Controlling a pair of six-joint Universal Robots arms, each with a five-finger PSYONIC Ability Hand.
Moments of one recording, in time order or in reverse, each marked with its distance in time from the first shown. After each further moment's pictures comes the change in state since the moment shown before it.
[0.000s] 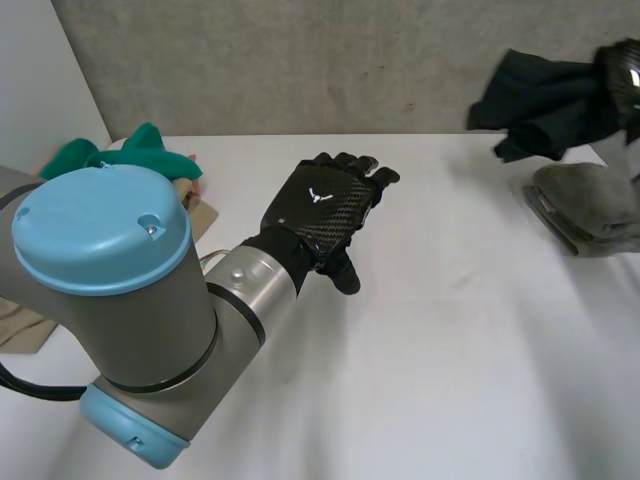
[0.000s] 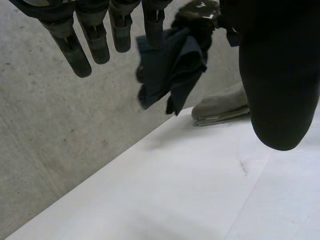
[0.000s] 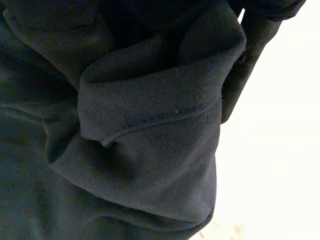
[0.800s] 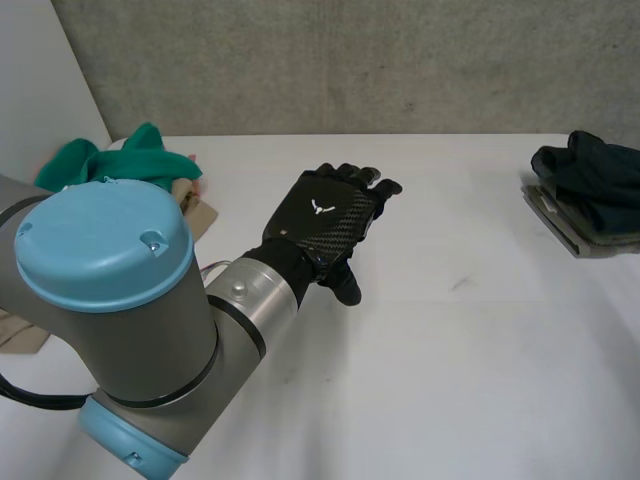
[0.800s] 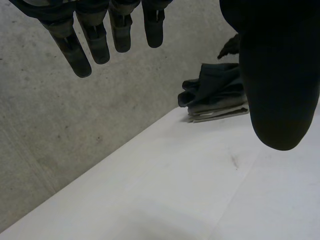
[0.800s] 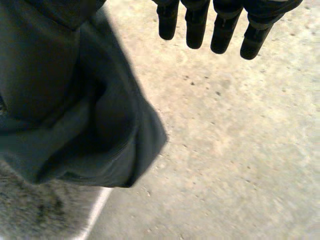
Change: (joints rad) left arm -0.009 0.009 -0.032 0.008 0.001 0.000; right arm -0.346 0.086 0.132 0.085 -0.248 -0.208; left_hand 0.000 0.000 0.000 0.000 0.000; right_hand -0.747 -0.935 -0.954 -0.979 -0.889
